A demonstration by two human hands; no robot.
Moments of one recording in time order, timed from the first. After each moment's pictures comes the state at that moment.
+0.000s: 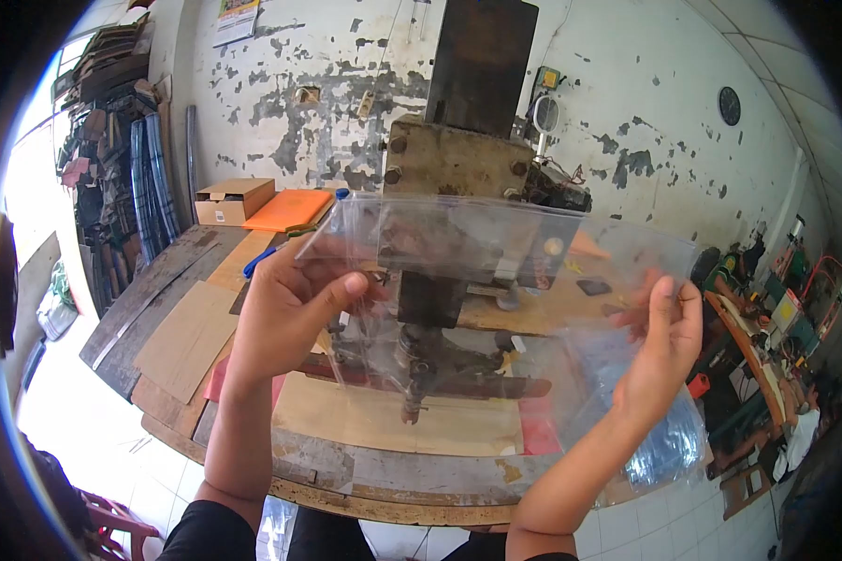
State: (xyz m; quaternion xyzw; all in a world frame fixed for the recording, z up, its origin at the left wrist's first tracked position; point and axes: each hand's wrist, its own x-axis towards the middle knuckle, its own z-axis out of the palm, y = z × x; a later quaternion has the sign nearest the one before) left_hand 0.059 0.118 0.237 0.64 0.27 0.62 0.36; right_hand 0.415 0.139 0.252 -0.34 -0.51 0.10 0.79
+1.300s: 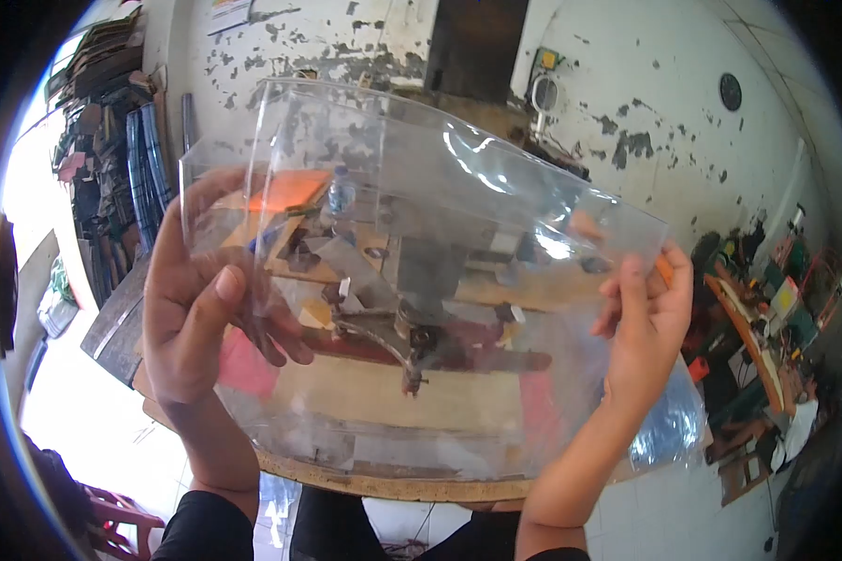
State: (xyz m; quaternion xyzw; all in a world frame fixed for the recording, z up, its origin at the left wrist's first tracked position) left_hand 0.036 0.038 0.258 0.64 0.23 0.65 0.35; right_hand 0.385 0.112 0.253 -0.36 -0.55 0.14 0.74
